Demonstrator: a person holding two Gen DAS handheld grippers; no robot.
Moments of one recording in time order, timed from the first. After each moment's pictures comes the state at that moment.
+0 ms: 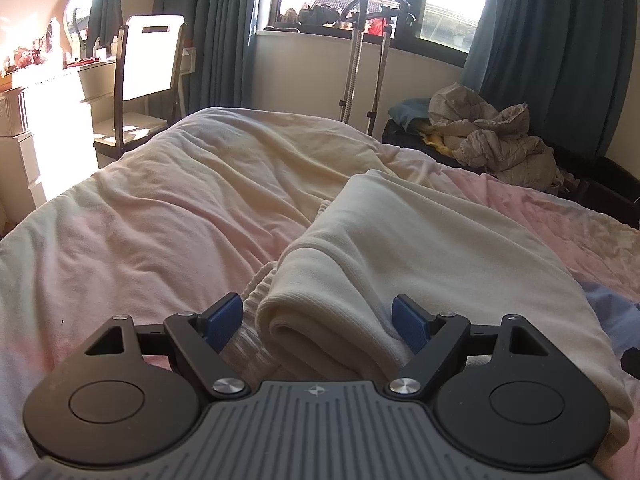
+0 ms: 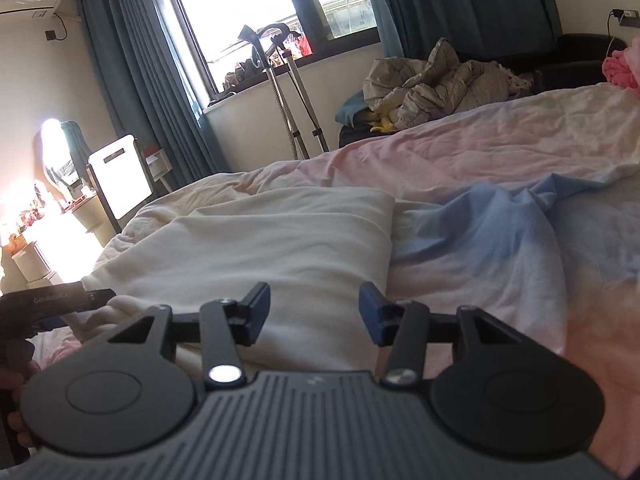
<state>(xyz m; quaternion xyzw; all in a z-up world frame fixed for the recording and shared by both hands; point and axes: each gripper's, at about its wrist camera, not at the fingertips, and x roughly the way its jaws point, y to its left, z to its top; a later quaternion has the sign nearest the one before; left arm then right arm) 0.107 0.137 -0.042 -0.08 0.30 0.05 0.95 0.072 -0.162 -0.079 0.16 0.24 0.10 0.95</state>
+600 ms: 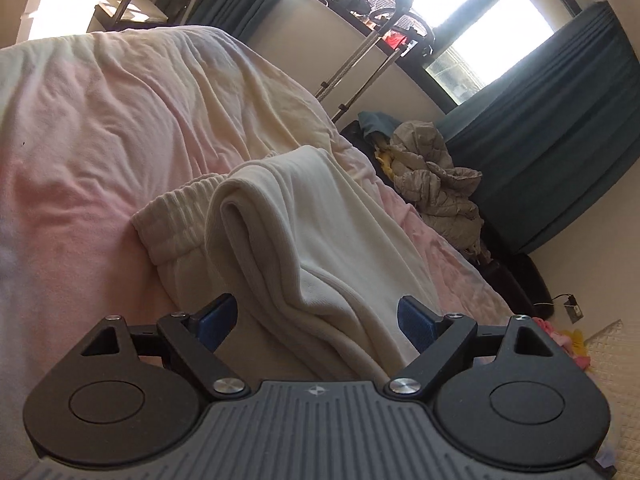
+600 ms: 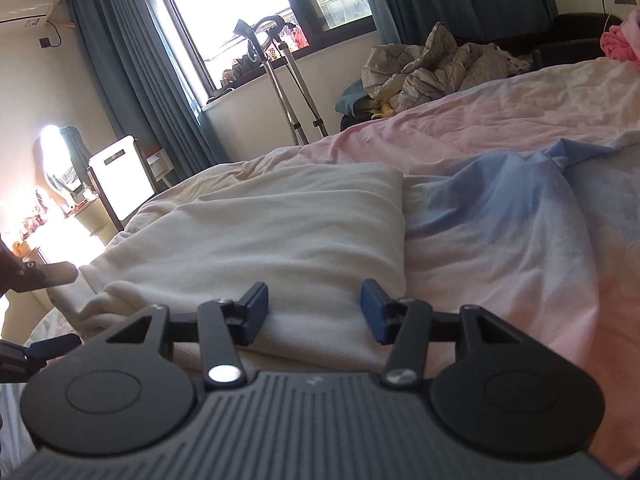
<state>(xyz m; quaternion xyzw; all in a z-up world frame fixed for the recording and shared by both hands) 0.065 0.151 -0.048 -0.36 0.32 -0.02 0.88 0.079 -0.159 -0.098 0.19 0.25 0.09 0.95</state>
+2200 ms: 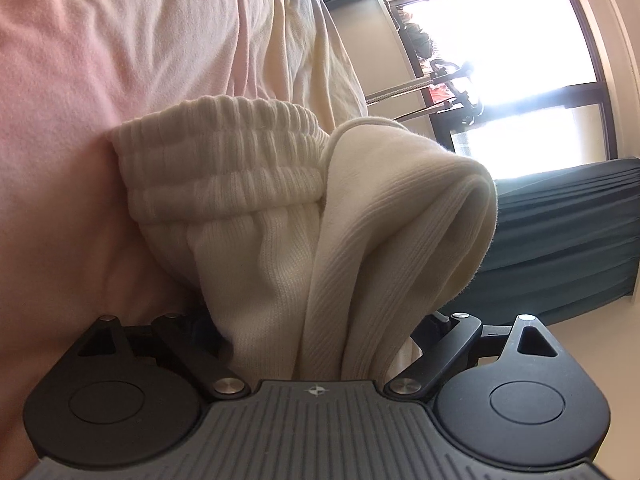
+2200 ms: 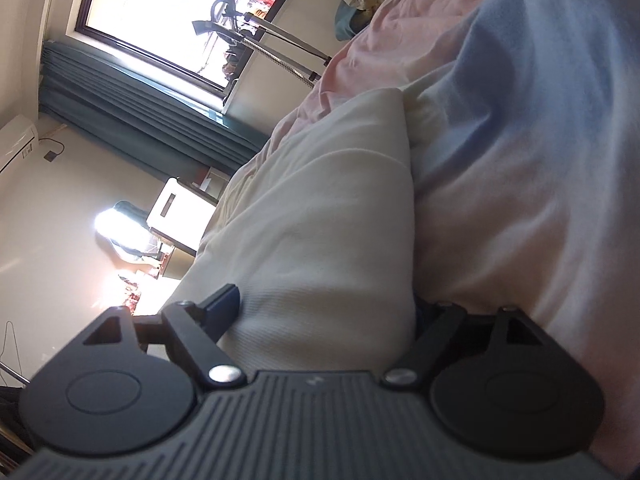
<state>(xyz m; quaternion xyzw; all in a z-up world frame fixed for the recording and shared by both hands) 0.154 0.167 -0.124 -0.54 0.26 -0.02 0.80 0.178 -0.217 -0.147 0.44 0.32 0.18 0.82</state>
